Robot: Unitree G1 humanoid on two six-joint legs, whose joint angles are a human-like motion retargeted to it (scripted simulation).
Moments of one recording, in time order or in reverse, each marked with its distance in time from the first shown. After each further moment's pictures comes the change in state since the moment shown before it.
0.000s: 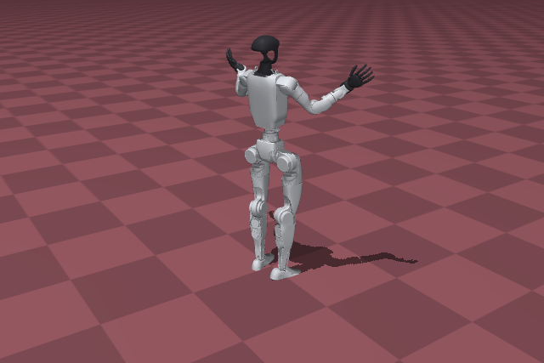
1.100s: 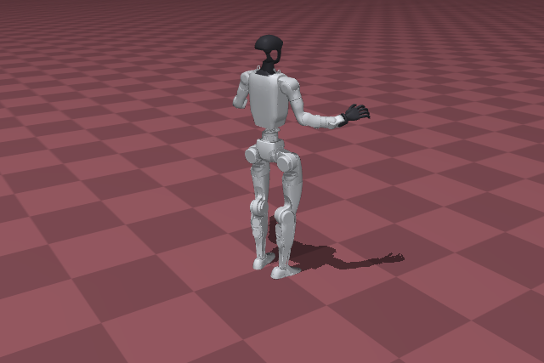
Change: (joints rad) left arm 0.395 -0.276 -0.045 0.073 0.275 0.059 -0.540; right arm 0.436 0.081 0.009 0.198 -0.435 -0.205 0.550; waist -0.013 0.011 0.070; left_leg -0.008 0.004 0.002 0.014 0.009 -0.001; right_leg -0.001 0.013 0.034 0.002 0.011 -0.013
